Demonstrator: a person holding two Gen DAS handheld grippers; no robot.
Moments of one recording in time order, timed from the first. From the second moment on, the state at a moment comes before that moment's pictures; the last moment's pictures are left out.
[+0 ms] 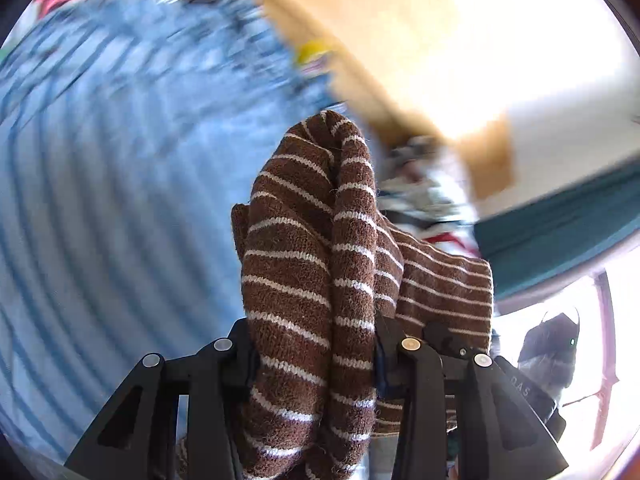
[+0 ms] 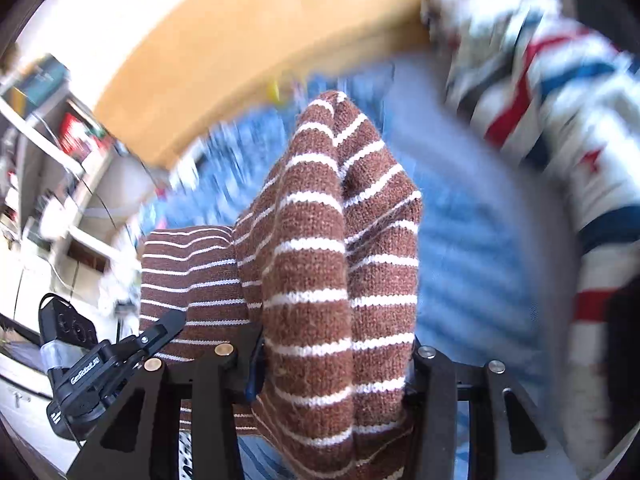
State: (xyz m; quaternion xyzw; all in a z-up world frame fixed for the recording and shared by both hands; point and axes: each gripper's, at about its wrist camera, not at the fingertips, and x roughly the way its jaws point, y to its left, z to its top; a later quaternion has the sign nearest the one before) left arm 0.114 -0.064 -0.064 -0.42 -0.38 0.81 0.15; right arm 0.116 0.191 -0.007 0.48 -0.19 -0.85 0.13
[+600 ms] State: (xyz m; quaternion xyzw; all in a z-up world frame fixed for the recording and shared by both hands) left arm 0.034 0.369 0.079 -0.50 -0.11 0.72 0.46; right arm 0.320 0.506 0.082 0.31 -0.38 -0.85 -0.19
